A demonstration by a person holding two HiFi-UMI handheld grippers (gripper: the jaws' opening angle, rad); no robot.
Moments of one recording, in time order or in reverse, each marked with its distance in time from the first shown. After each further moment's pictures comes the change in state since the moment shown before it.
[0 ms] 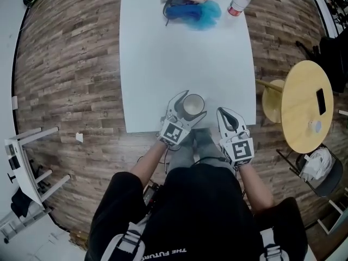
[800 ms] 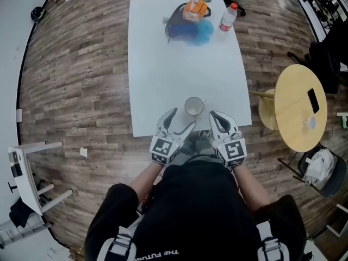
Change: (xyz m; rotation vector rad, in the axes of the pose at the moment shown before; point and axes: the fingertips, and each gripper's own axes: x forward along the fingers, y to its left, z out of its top) left arm -0.101 -0.011 0.067 -0.223 0.038 0.158; right arm -0.033 0.045 0.047 -0.019 -0.107 -0.016
